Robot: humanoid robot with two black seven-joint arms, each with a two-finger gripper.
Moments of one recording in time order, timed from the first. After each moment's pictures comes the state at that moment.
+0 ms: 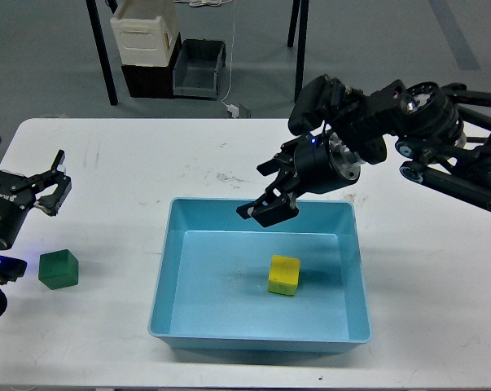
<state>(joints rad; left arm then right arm) 0.03 0.49 -1.42 -1.52 -0.37 -0.24 -0.03 1.31 -0.33 0.30 1.20 -1.84 0.48 0.49</state>
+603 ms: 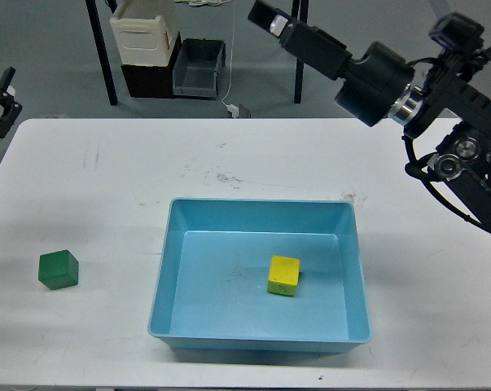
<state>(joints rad) -0.21 0.60 -1.45 -1.33 0.22 -0.38 -0.21 0.75 -0.24 1.01 1.34 -1.48 0.16 0.45</state>
